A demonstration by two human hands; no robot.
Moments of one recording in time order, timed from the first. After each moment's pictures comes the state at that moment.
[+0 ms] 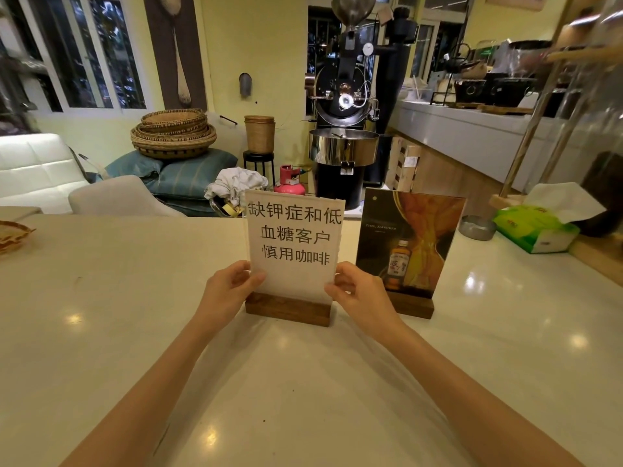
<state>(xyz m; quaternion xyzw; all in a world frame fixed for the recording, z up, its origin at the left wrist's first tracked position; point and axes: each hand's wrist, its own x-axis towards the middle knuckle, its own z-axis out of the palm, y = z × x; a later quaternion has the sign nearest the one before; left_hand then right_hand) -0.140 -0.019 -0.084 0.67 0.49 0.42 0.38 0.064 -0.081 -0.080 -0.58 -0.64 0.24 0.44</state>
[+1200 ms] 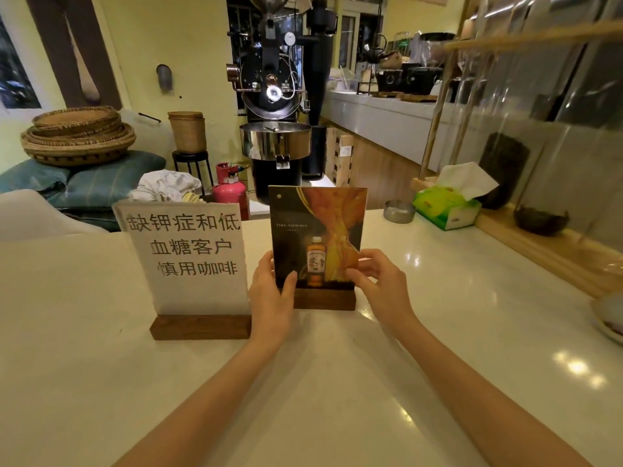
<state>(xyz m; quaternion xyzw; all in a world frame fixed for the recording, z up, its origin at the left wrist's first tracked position) 0.033 -0.058 -0.092 0.66 0.47 0.45 0.36 0.185 -0.112 -0.088 -0.67 -0.49 0.11 0.55</state>
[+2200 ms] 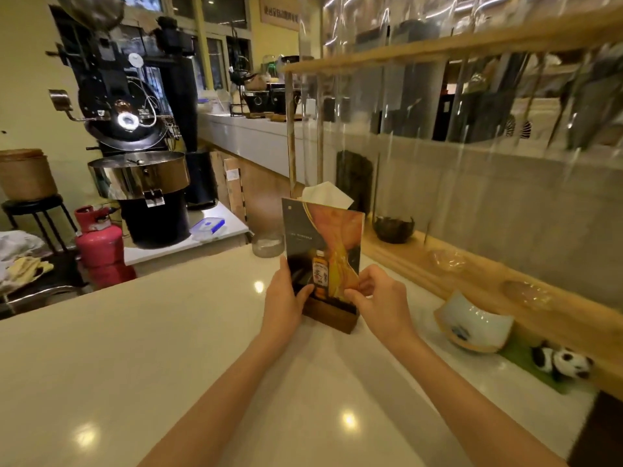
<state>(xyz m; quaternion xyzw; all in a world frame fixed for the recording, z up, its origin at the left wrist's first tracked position) 0.298 -0.056 -0.099 0.82 0.26 0.35 0.38 0.374 -0.193 -0.071 -0.79 -0.36 -0.03 0.50</state>
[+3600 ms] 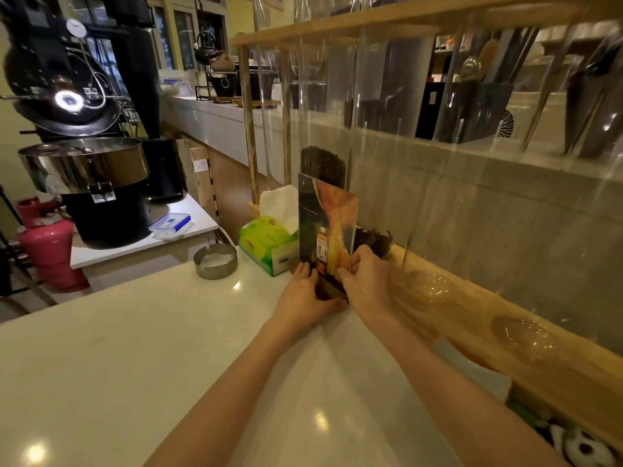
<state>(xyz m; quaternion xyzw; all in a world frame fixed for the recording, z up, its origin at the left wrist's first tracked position) 0.444 -0.047 -0.101 0.93 0.23 0.10 0.27 0.506 -0.142 -0.071 -0.85 -0.28 -0.08 0.45</state>
